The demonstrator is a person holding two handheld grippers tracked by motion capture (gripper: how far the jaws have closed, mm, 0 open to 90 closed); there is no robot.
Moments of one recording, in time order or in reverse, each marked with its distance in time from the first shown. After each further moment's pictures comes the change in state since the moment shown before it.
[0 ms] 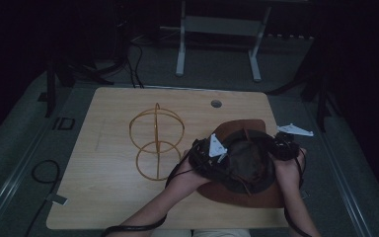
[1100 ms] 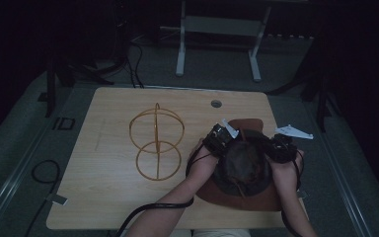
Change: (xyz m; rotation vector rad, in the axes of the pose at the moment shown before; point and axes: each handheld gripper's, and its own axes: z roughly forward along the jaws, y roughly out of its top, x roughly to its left) left arm 0.017 0.021 0.067 0.136 0.292 -0.038; right arm 0.021 0.002 -0.016 -0.042 0.047 0.001
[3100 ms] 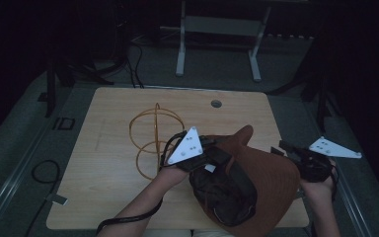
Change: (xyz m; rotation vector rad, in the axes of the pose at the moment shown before) left arm 0.043 -0.042 -0.136 -0.837 -0.486 0.165; right arm -0.014 -0.004 -0.089 -0.150 0.313 -0.143
